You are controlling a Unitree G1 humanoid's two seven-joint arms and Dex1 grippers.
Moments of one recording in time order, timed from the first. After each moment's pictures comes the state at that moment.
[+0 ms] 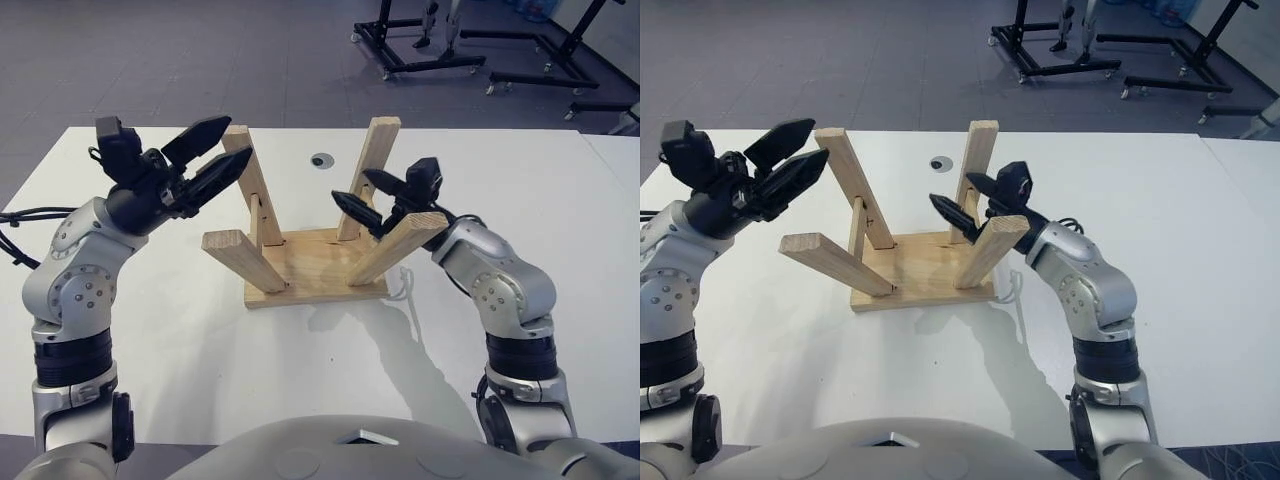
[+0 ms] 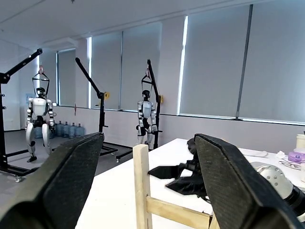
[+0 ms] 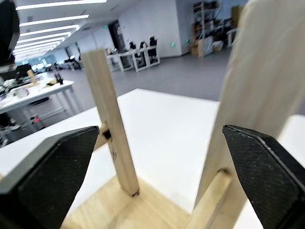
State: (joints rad) left arm -0.24 0.53 0.30 -0.34 -0.96 0.48 -0.83; right arm -0.29 -0.30 -0.08 -0.39 0.65 0.71 0.48
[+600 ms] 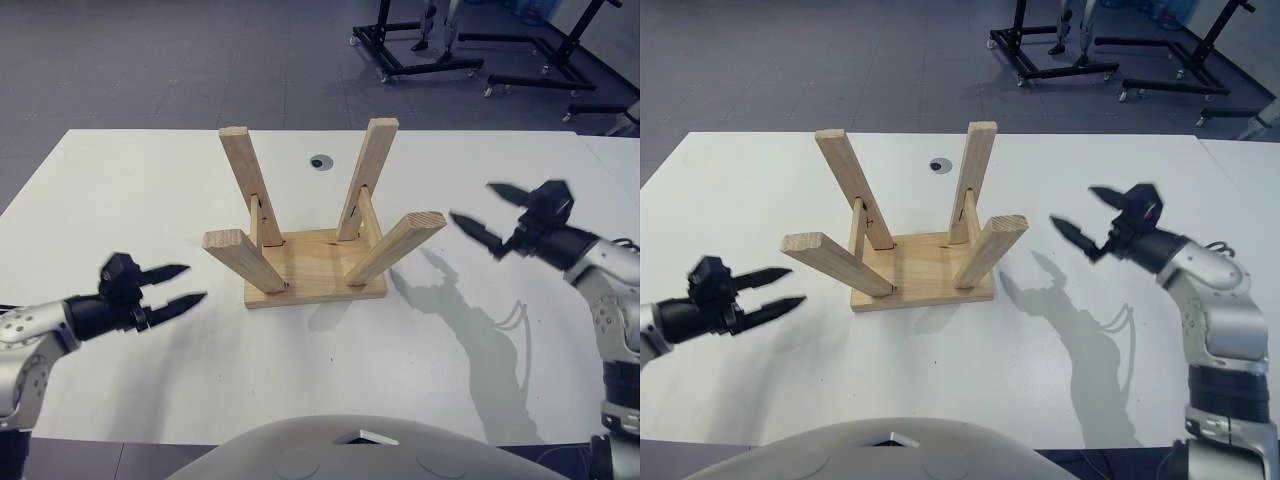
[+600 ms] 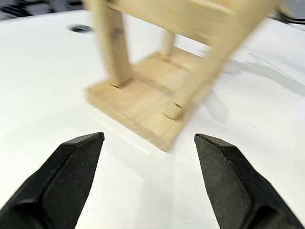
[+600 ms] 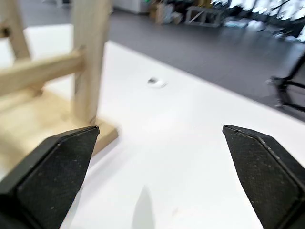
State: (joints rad) left arm 0.33 0.81 0.25 -0.25 -0.56 0.35 -1.13; right arm 0.02 -0.74 -0.24 -0.12 0.44 0.33 0.91
